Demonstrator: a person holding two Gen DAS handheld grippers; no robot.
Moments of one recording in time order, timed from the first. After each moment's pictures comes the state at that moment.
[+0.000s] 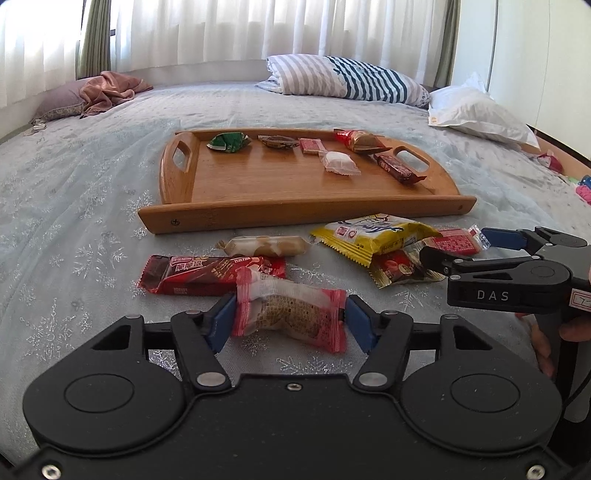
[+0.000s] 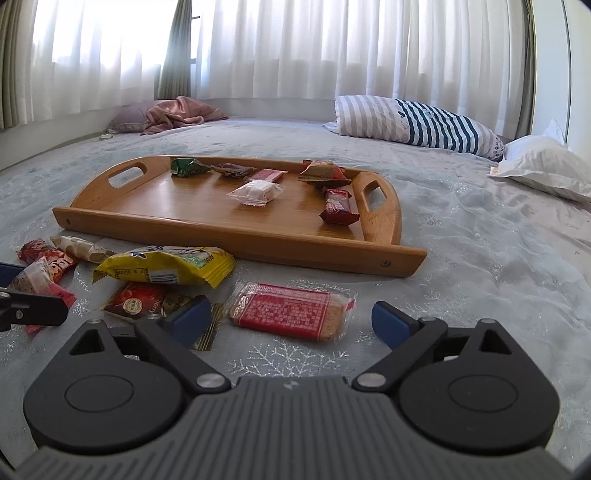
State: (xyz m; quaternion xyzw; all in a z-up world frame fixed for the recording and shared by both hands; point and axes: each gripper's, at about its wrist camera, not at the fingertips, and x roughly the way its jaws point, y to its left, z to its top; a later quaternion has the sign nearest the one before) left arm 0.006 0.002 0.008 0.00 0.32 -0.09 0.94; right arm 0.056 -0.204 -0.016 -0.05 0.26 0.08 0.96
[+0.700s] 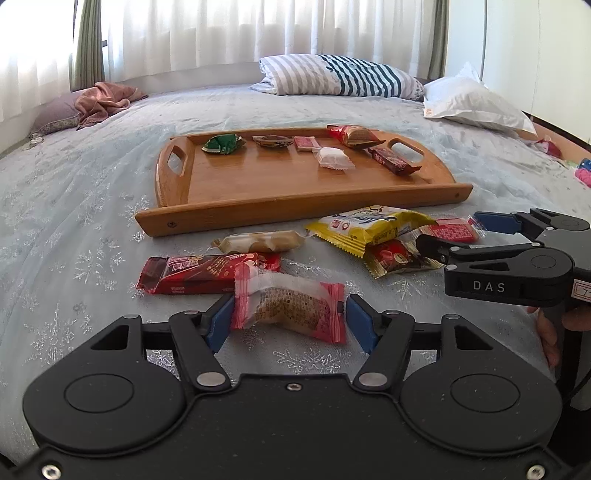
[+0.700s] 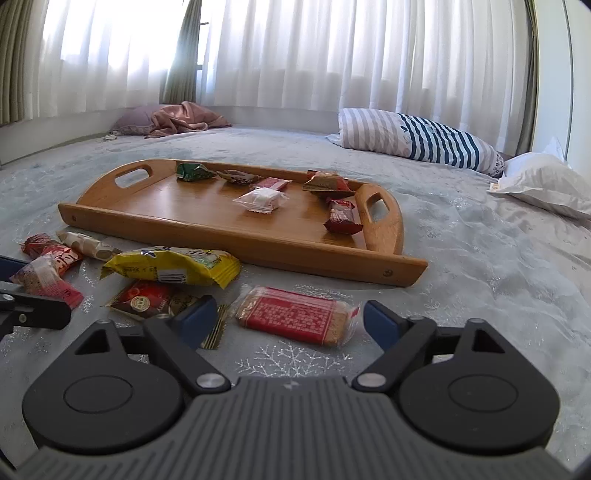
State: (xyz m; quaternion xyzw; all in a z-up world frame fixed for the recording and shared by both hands) left arm 0.001 -0.007 0.005 0.03 0.32 -0.09 0.94; right arm 0.047 -0.197 -0.016 -0.07 0.23 0.08 0.97
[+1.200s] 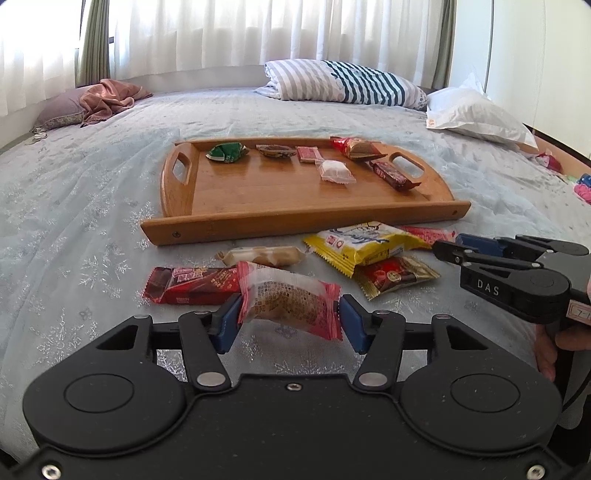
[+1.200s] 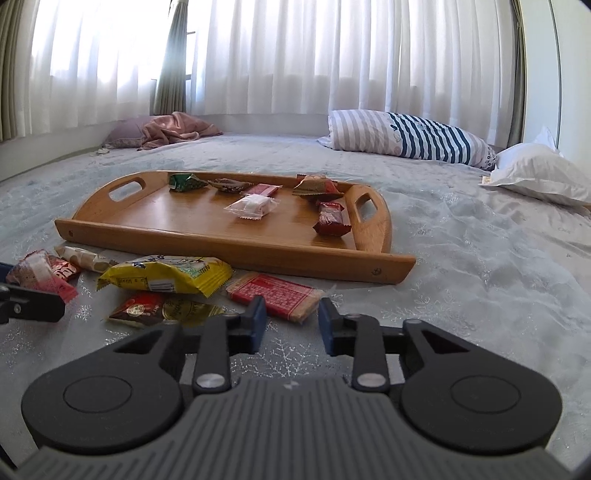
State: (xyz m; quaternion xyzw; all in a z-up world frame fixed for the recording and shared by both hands) left arm 0.001 -0.003 0.019 0.00 0.31 -0.09 0.94; right arm 0.044 -0.206 -0.010 -0.04 0.23 0.07 0.97
